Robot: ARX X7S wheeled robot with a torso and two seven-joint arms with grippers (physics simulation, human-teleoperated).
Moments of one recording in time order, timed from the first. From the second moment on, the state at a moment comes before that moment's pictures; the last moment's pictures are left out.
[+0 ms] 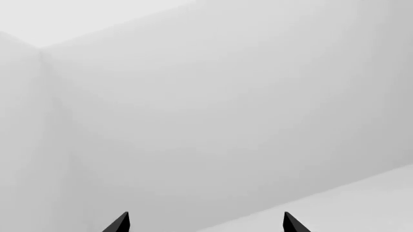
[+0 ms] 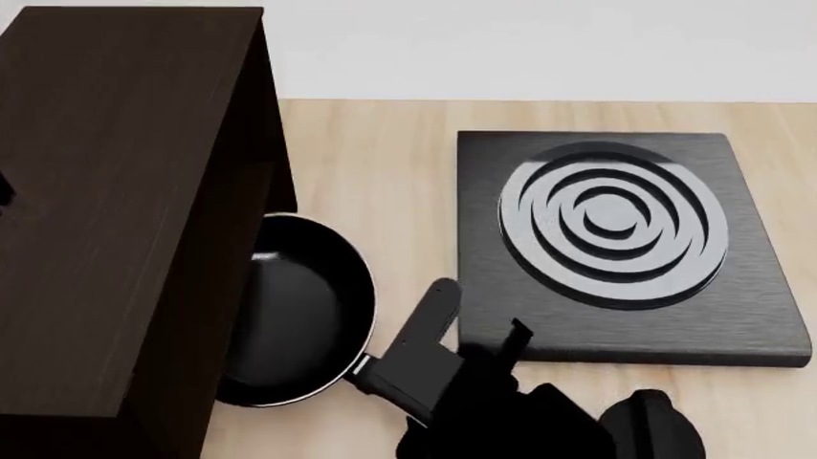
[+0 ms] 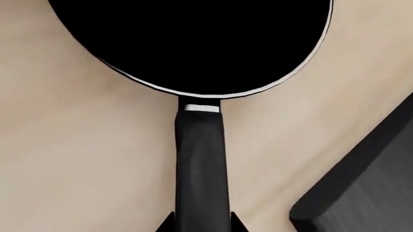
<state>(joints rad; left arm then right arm) -1.02 -0.45 -0.07 1.00 -0.81 -1.44 -0.42 0.74 0.15 -0.44 0.47 -0.43 0.52 -0.78</state>
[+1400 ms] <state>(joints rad) -0.93 -0.57 -0.07 0.98 -0.88 -1.31 -0.50 1.33 0.35 -1.52 0.55 0.87 0.42 -0.10</state>
